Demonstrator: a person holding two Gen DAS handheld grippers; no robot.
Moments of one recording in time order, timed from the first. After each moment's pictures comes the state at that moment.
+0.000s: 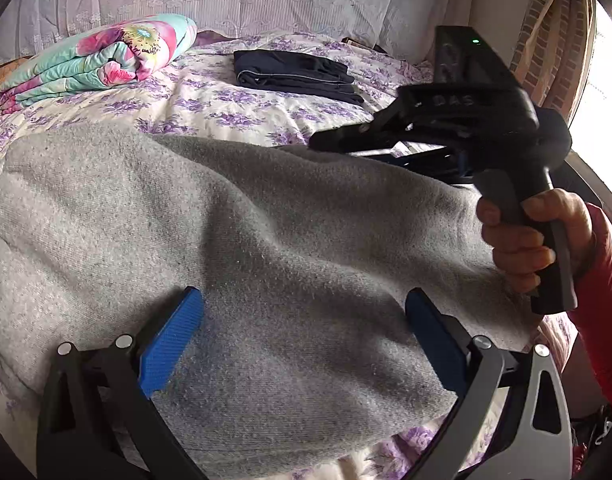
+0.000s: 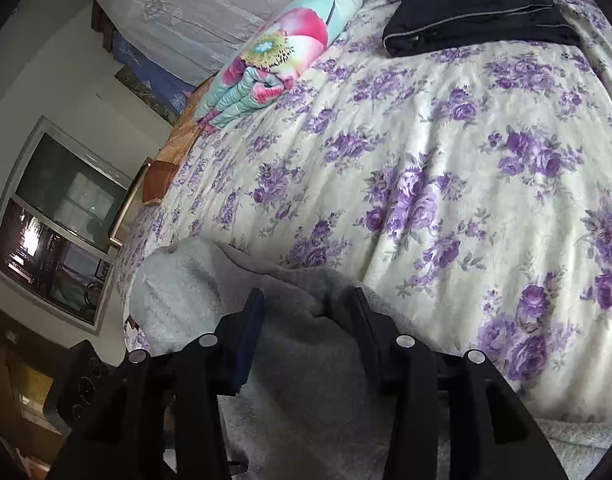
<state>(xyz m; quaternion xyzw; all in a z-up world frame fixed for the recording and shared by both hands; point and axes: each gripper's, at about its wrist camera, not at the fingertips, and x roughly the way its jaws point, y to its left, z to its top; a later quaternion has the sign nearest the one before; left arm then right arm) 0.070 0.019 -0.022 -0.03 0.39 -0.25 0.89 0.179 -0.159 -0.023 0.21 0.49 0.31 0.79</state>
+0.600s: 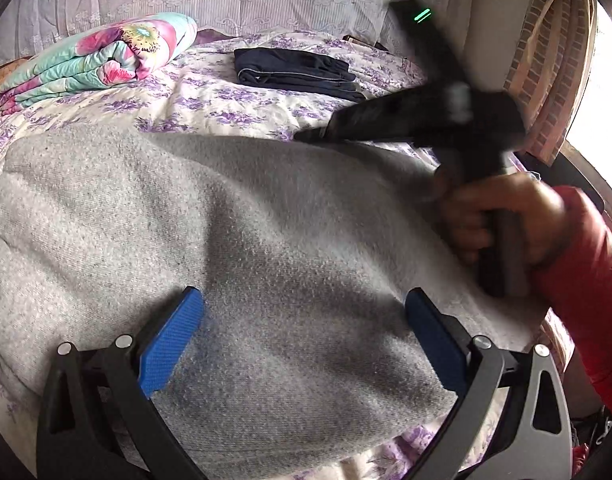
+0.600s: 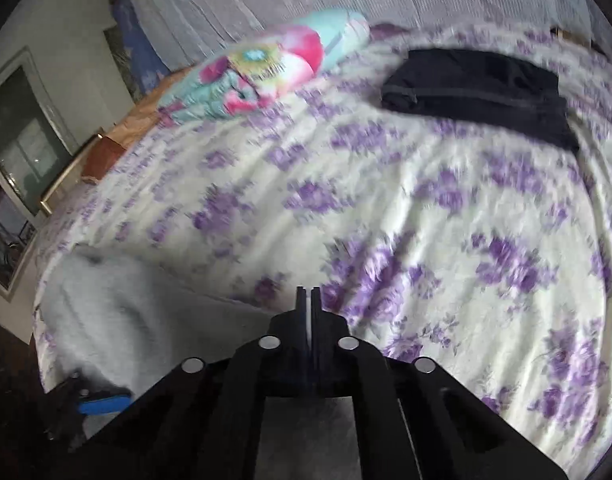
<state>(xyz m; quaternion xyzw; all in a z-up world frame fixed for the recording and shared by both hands) 0.073 0.017 -0.021 -0.02 0.39 -0.25 0.89 0.215 -0.139 -0.030 0.08 0.46 0.23 0.85</state>
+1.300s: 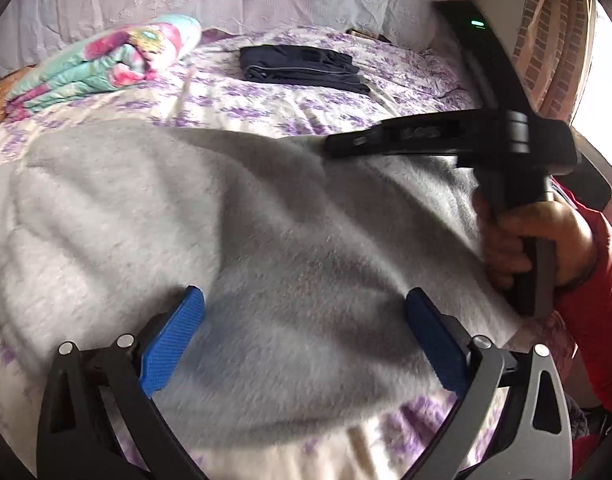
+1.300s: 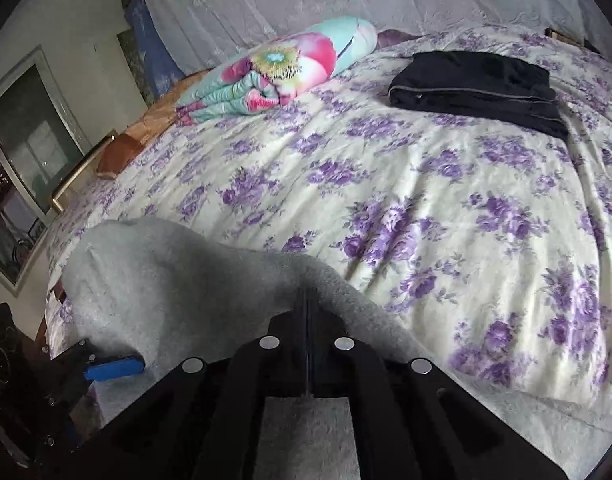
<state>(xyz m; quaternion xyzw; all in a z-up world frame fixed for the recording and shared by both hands) 0.051 0.026 -0.016 0.00 0.39 -0.22 0.89 0.154 -0.150 0.000 0.09 0.40 0.24 0.88</state>
